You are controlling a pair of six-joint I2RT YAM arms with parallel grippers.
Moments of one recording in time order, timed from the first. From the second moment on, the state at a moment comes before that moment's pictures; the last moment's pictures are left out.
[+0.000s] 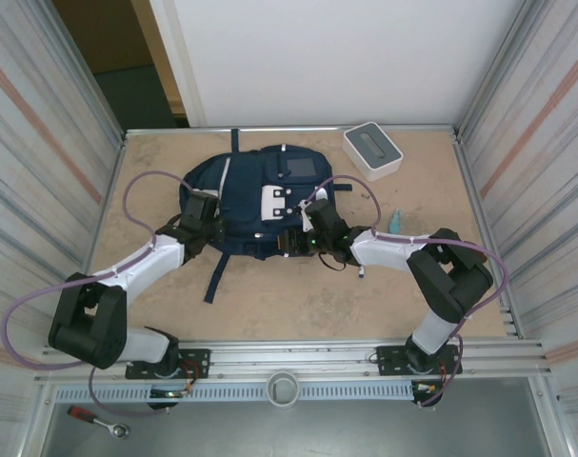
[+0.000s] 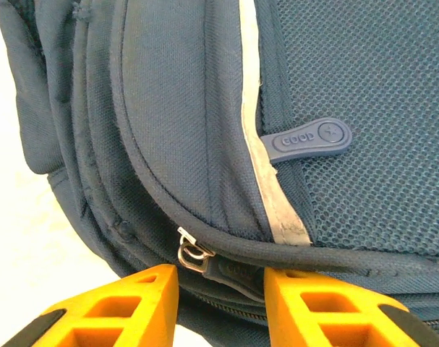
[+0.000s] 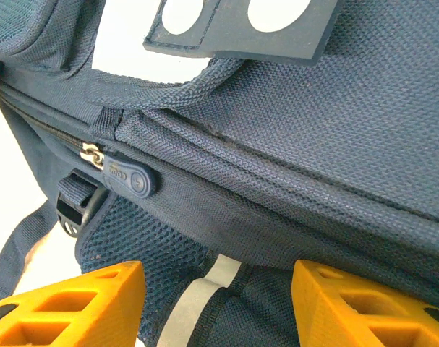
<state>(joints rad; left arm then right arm) -0.37 1.36 0.77 -0.27 -0.25 -0.22 0.72 1.68 0.88 0.06 -0.18 0.54</state>
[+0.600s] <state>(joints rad) -0.34 1.36 0.76 -0.26 -0.16 -0.24 0.72 1.68 0.88 0.06 -0.18 0.54</state>
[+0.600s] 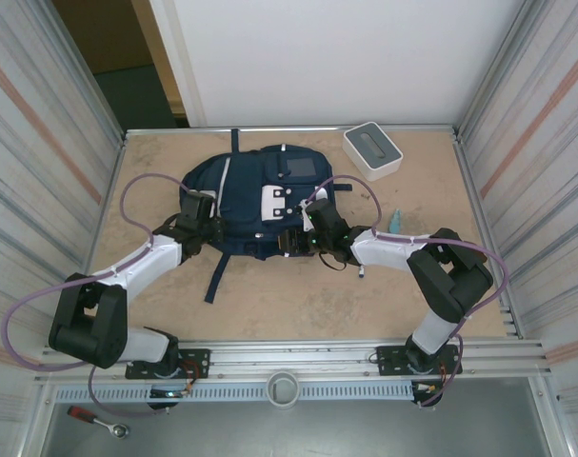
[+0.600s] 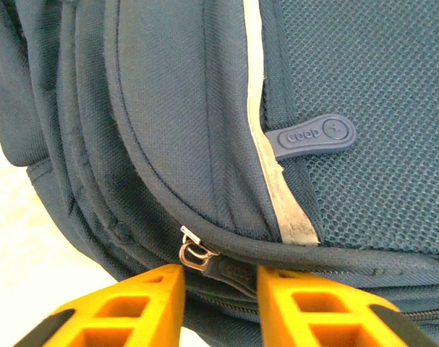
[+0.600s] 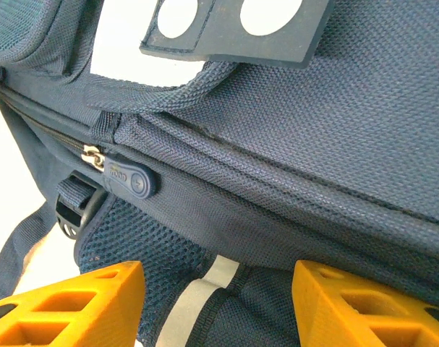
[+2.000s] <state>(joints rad) -0.29 1.34 0.74 -0.26 -0.15 -0.25 0.70 1.68 0.88 0.06 -0.18 0.54</state>
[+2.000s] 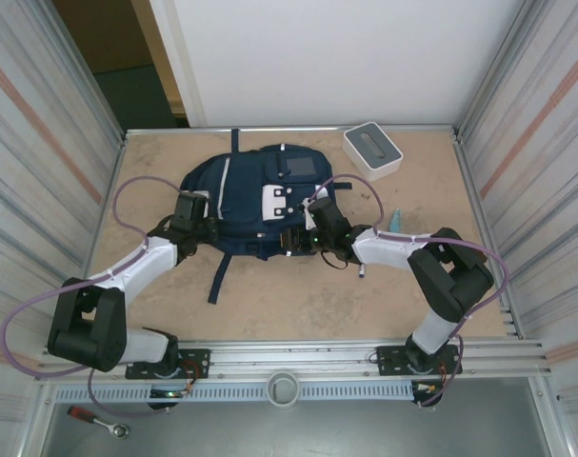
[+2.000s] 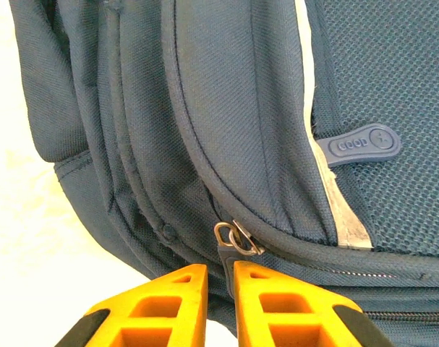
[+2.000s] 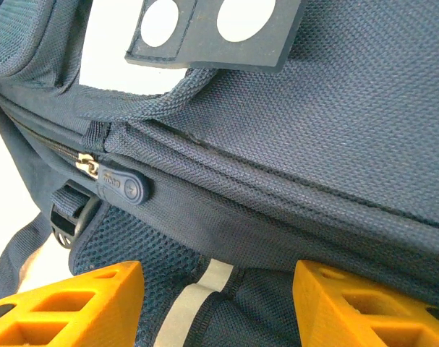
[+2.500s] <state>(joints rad) -0.29 1.40 0.73 -0.21 -0.02 -0.27 0.69 1.68 0.88 0.05 -0.17 0.54</state>
